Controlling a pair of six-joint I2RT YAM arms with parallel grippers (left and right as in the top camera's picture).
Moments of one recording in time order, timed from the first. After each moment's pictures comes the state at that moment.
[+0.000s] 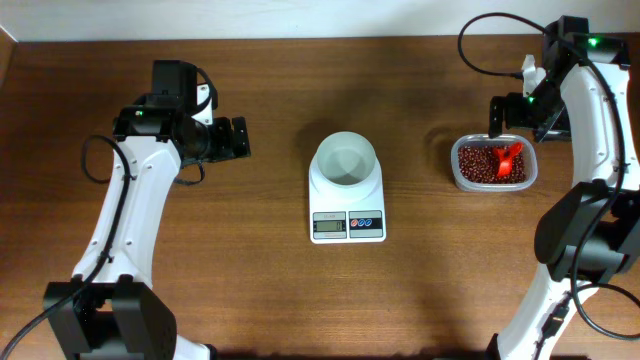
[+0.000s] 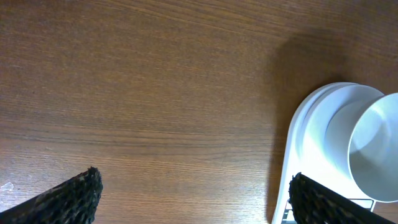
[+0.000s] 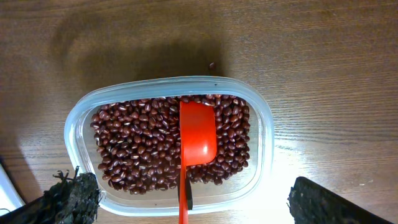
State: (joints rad) left arm -0.02 1.67 1.48 -0.99 0.11 -0.18; right arm -0.17 2.13 2.05 -1.39 0.00 -0.06
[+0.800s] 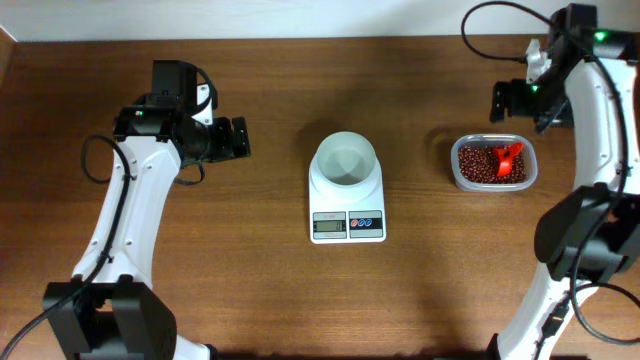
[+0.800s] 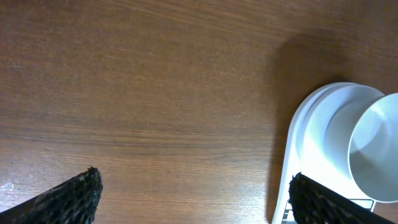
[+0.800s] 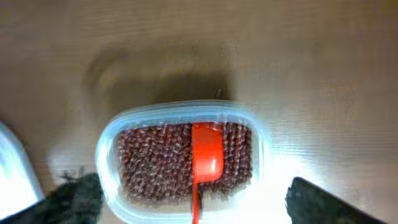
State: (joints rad) left arm -0.02 1.67 1.48 -0.99 0.11 -0.18; right arm -0.17 2.13 2.15 -1.42 -0.04 -0.05
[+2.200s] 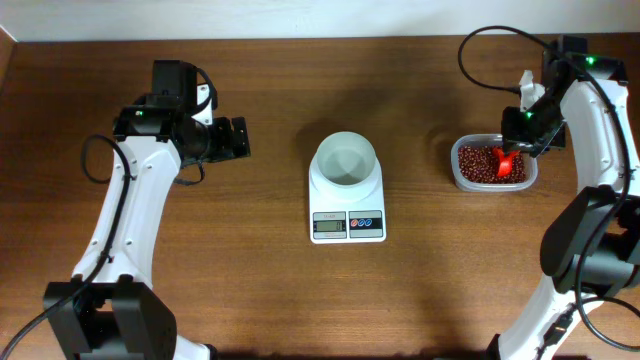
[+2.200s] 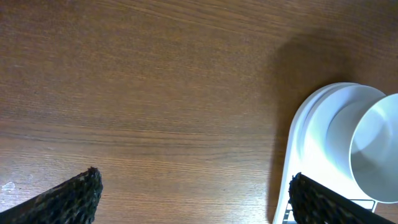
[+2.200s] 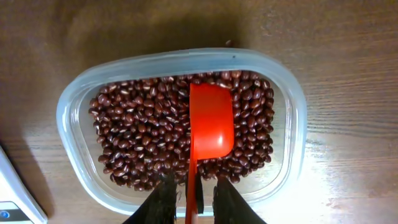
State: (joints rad) left arm -0.02 1.67 1.48 -0.99 0.10 -0.18; right arm -0.19 2.05 1.85 -1.29 -0.06 -0.05
